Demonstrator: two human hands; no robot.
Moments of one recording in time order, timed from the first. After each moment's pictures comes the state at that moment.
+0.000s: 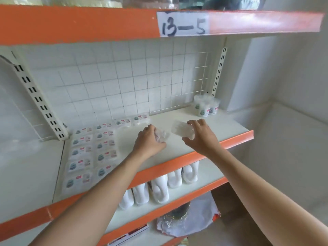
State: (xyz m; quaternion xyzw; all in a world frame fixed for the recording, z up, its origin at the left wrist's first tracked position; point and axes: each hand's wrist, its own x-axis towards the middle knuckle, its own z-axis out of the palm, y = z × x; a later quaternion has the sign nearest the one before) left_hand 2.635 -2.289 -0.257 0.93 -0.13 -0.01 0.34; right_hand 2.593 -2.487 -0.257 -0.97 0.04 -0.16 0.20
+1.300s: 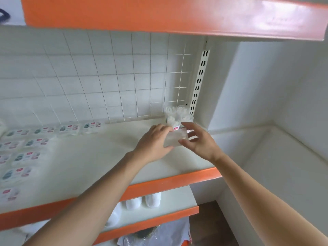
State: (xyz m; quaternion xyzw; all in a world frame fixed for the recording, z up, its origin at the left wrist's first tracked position) left_hand 2.714 -2.525 -0.264 0.93 -0.27 0.10 0.23; right_hand 2.702 -2.725 -0.272 -0.85 -0.10 -0.07 0.51
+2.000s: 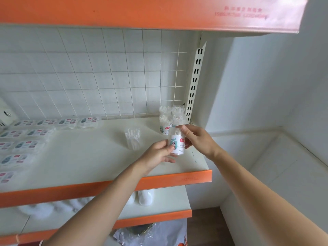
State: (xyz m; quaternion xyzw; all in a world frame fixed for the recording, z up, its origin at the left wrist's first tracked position) left_hand 2.682 -2.593 -0.284 0.68 -0.08 -0.18 0.70; right_hand 2.722 -2.773 -0.265 -0.81 -0.14 0.05 0.56
